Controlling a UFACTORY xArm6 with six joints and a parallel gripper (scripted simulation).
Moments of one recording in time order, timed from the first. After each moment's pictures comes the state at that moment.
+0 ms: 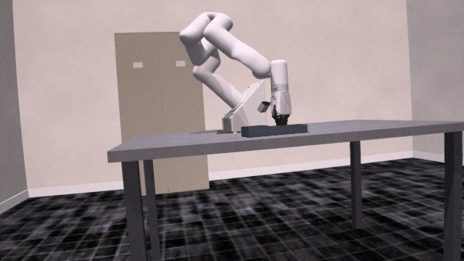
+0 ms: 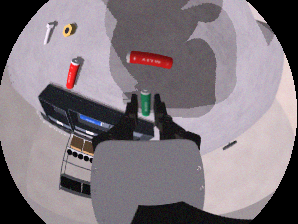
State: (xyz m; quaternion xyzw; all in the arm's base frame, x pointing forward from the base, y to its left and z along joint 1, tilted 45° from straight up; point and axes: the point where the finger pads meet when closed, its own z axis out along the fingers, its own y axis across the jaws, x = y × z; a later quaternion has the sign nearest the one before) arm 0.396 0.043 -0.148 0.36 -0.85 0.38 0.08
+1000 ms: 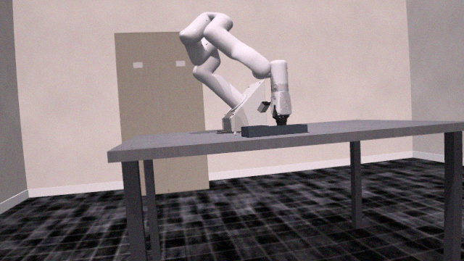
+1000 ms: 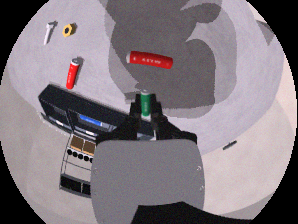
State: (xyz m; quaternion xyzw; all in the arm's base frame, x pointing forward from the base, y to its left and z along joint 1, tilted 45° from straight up) arm 0.396 0.043 -0.149 0.36 -0.85 0.38 0.08
